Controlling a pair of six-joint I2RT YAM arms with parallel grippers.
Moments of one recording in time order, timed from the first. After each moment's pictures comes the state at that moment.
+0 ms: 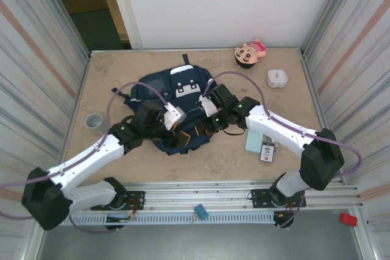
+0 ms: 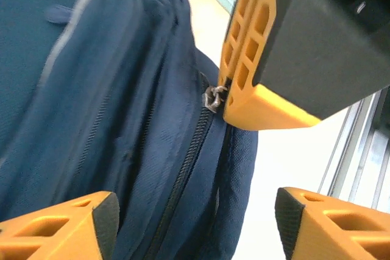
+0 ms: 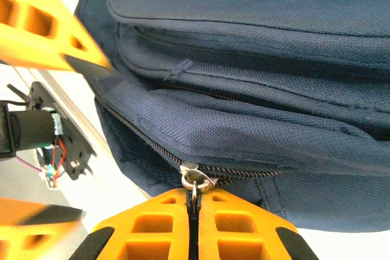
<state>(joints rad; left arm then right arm) -0.70 1.14 0.79 -0.41 0.34 0.06 0.75 1.48 1.15 -0.67 -0.43 0.39</state>
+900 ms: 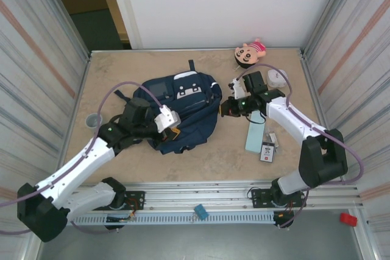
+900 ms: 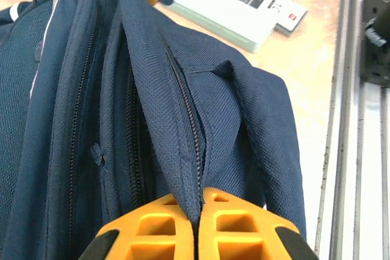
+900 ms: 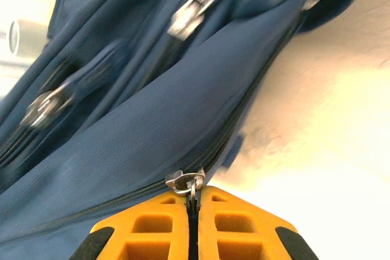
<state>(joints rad) -0.60 0.99 0.81 -0.53 0.51 0.40 0.34 1.49 1.07 -0.57 -0.57 0.36</state>
